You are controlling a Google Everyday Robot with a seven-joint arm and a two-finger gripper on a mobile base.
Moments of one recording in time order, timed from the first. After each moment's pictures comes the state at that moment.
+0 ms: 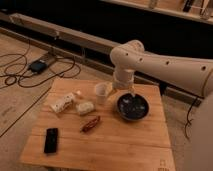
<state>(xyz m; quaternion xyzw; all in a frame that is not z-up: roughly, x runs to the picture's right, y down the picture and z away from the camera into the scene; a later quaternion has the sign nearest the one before) 0.078 0.043 0.724 -0.26 0.21 0.64 0.70</state>
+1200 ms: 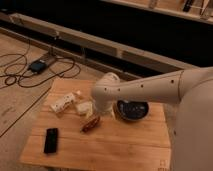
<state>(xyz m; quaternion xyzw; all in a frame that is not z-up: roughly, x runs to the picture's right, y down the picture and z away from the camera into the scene) -0.032 0.168 0.762 -0.28 0.19 0.66 0.67</state>
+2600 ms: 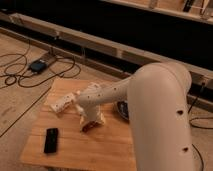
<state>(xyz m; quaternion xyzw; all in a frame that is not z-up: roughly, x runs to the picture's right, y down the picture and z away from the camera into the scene) -0.072 0.216 0.838 -0.27 0.24 0.64 0.67</state>
